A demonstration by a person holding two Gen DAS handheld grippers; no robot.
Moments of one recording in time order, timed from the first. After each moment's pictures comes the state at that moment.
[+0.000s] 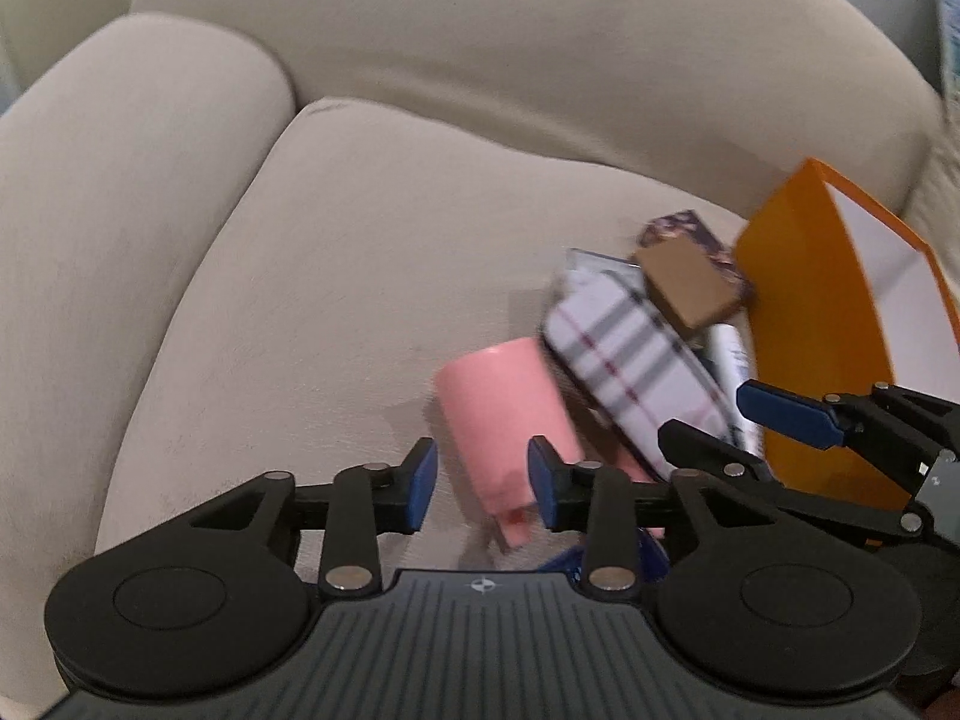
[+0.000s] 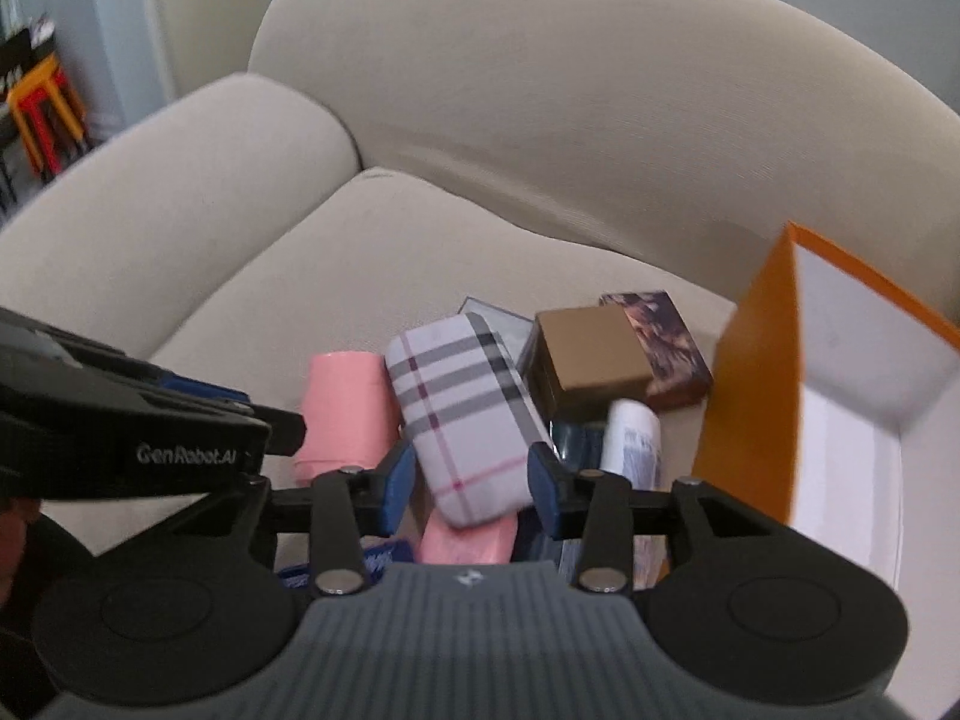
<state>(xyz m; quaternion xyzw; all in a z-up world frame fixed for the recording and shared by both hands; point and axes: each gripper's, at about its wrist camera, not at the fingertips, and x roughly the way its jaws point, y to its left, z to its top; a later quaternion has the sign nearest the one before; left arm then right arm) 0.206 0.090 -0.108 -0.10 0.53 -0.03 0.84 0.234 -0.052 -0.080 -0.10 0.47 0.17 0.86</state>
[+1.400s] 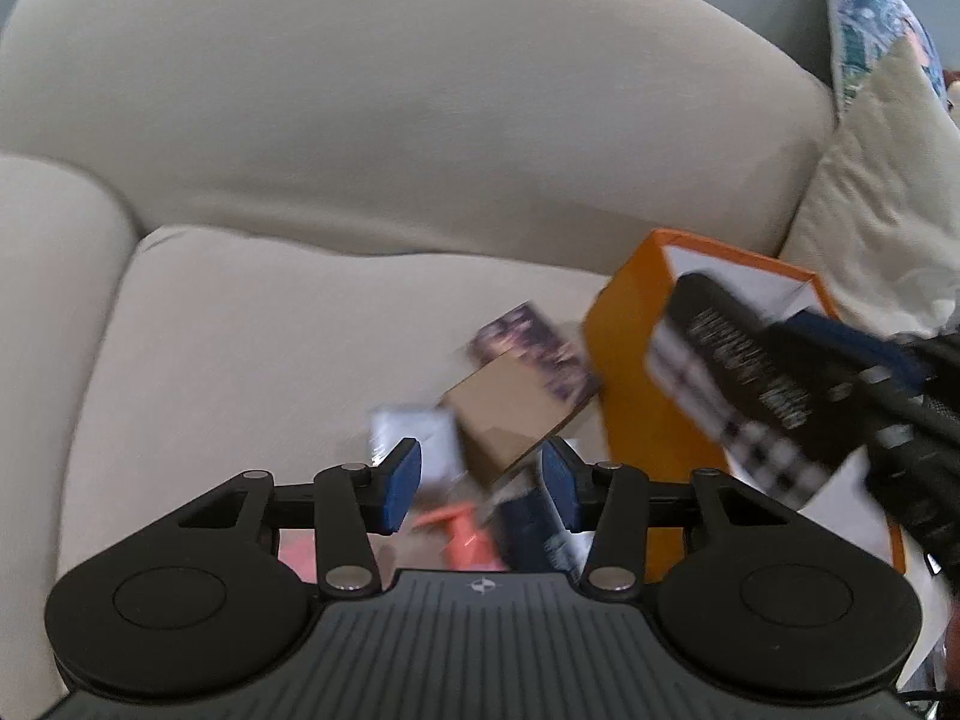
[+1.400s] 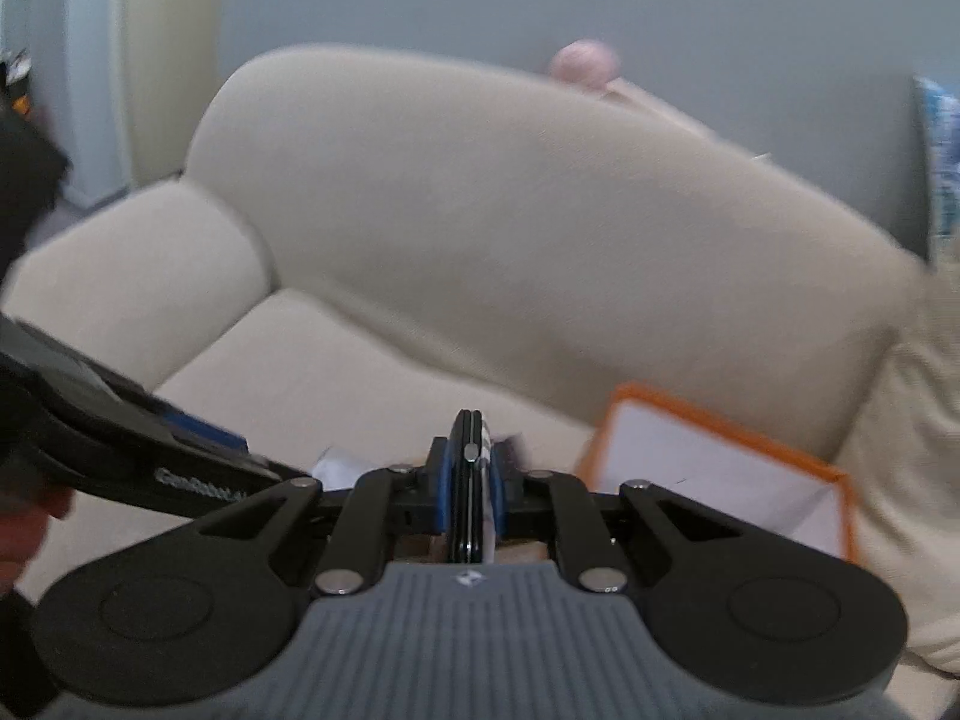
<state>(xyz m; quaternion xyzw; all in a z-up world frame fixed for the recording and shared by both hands) 0.281 0.020 -0.053 -0.06 0.50 -0.14 0.85 0.256 -0.131 0.021 -0.09 0.36 0.11 0.92</state>
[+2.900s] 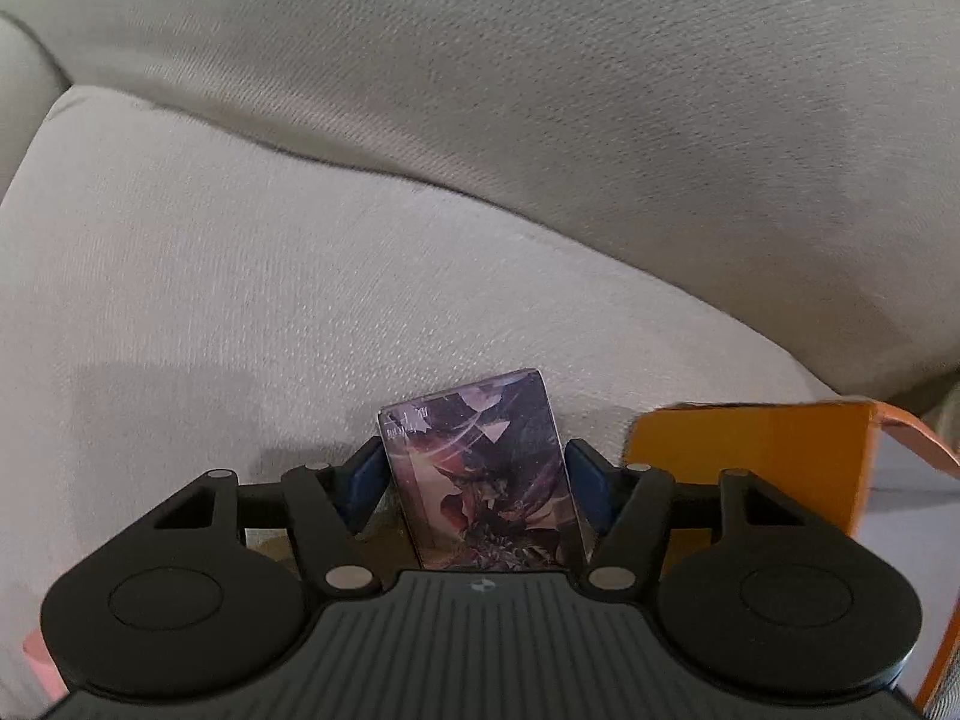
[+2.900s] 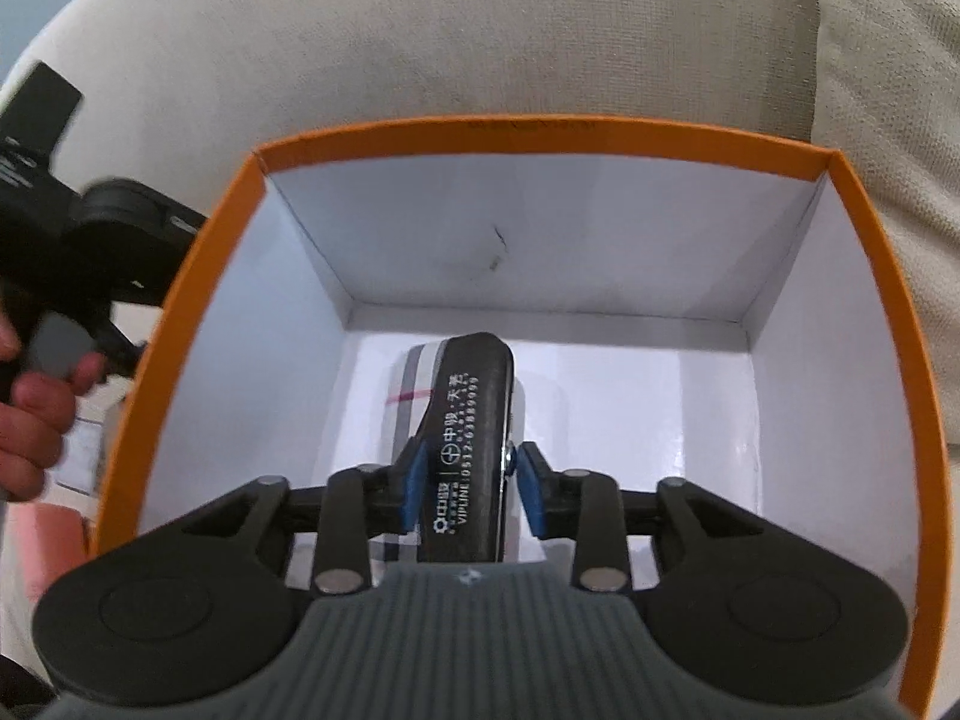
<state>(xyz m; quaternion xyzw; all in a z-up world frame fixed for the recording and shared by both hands) 0.426 -0.067 -0.172 -0.14 0.64 0.01 0.76 0.331 -0.249 -0.104 0.06 0.54 0.04 0.84</state>
